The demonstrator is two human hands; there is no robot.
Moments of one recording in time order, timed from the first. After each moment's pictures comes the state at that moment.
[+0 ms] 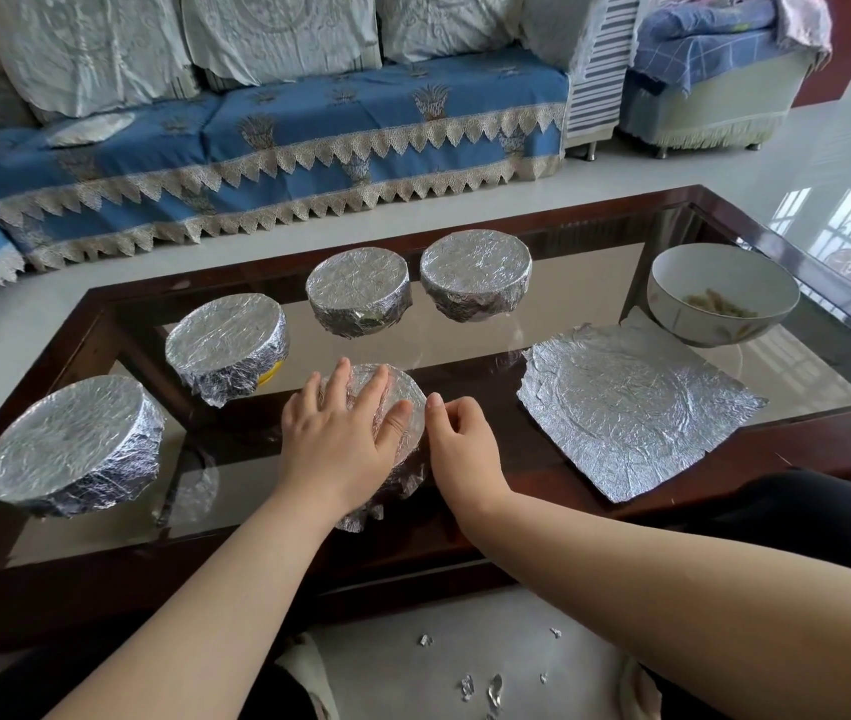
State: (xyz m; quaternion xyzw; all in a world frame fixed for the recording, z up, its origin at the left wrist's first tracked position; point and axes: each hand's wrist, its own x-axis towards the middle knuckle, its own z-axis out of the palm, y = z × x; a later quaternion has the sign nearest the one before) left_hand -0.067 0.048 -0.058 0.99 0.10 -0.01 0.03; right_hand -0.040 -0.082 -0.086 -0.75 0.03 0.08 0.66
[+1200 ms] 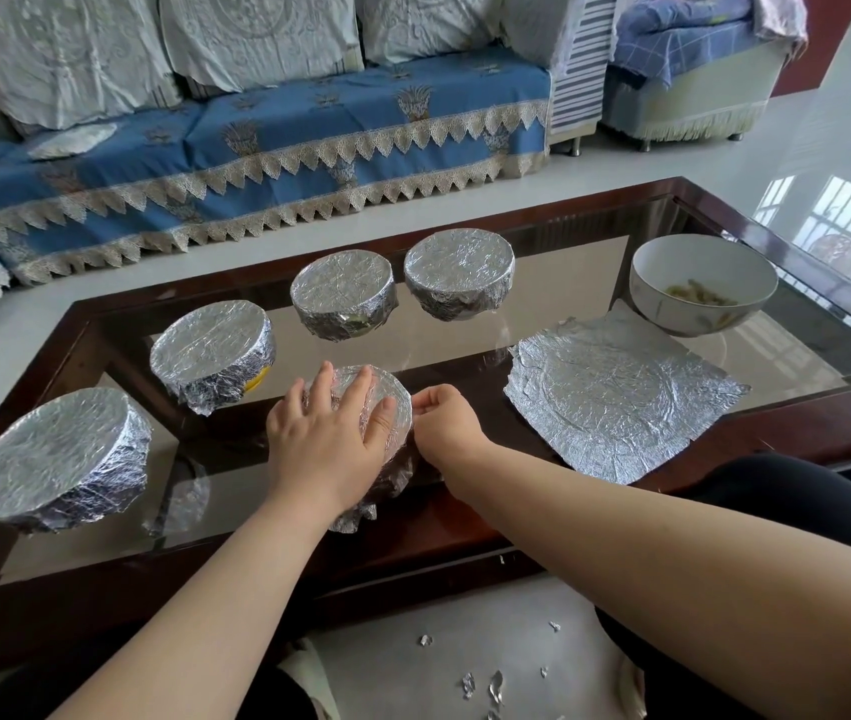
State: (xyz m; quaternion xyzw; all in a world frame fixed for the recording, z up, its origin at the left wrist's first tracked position) left_hand -0.066 0.043 -0.059 0.99 0.13 0.00 0.03; right_hand -0.010 -0.072 -0.084 -0.76 0.06 0.18 0.62
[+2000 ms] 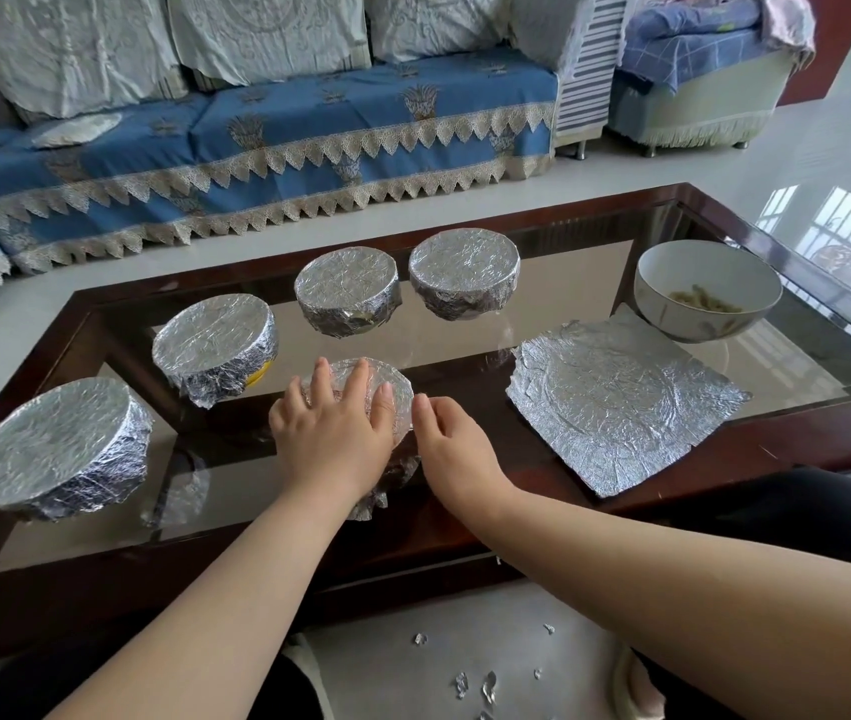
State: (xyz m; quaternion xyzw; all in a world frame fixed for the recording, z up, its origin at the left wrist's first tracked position) left_hand -0.059 0.031 -0.059 0.98 0.18 0.02 0.05; right_hand -0.041 -0.094 -0.082 -0.80 -0.06 0.12 0.59
